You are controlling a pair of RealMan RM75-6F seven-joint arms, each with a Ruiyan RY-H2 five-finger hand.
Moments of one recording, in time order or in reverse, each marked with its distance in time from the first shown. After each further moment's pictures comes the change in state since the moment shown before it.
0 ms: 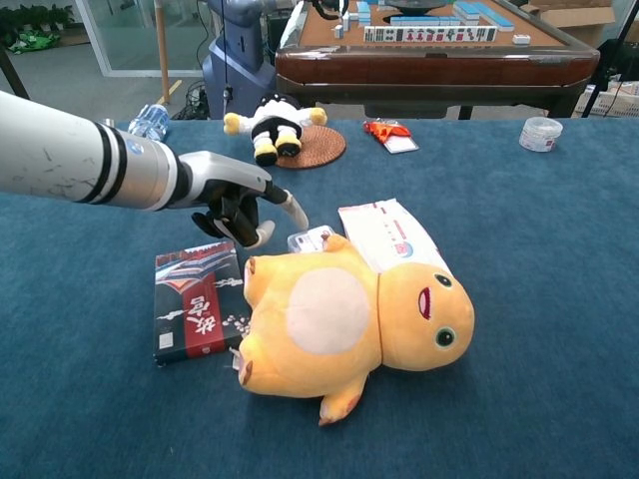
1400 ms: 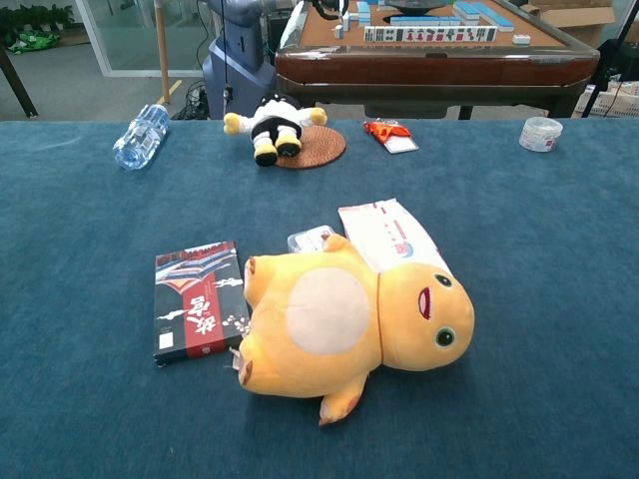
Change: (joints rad) left arm 0.784 0.432 0.250 -0.383 0.842 0.994 0.039; right arm 0.025 0.130 -0.035 -0.245 -0.061 -0.031 -0.141
